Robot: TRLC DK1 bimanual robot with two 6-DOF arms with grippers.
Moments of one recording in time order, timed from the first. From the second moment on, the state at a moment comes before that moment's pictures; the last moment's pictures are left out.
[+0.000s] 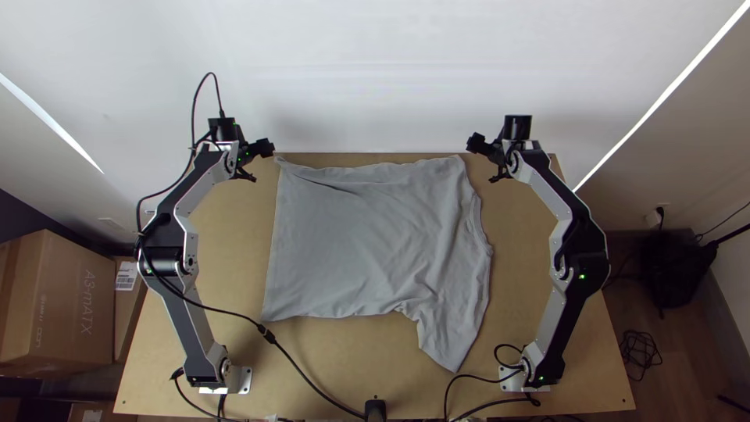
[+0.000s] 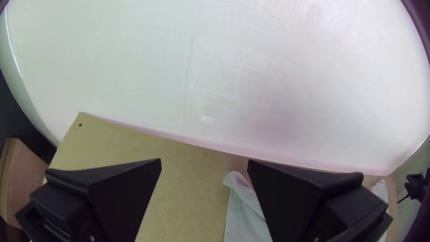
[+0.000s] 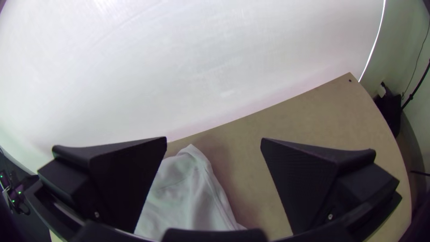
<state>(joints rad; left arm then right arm) 0.03 2.12 1.79 -0.27 -0.06 -0.21 0.10 2.07 1.75 -0.30 0.03 0.42</state>
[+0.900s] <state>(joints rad) -0.01 1.10 1.18 -0.59 0.00 -0.25 0.07 0.98 1.06 -0.94 -0.17 0.52</state>
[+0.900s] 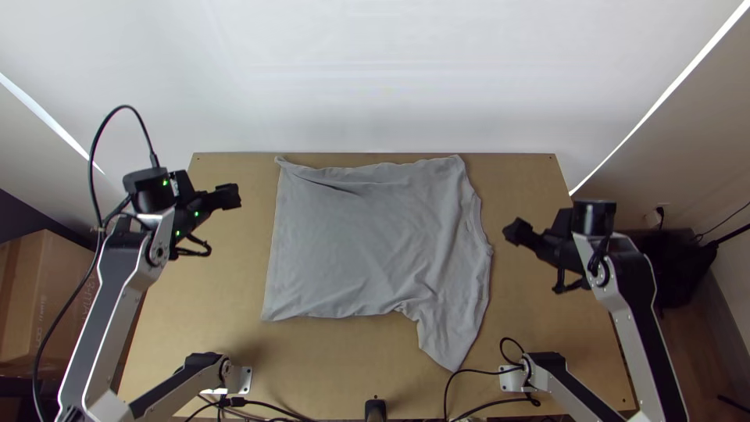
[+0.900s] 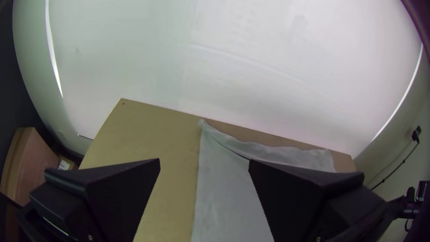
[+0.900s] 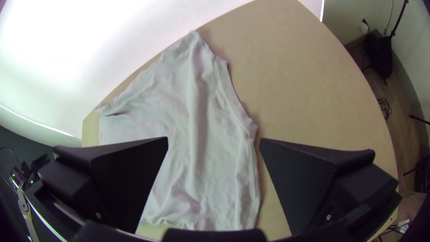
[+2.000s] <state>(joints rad) -0.04 0.88 1.08 -0.66 0.02 -0.23 0.08 1.08 0.60 -0.88 -0.27 0.46</state>
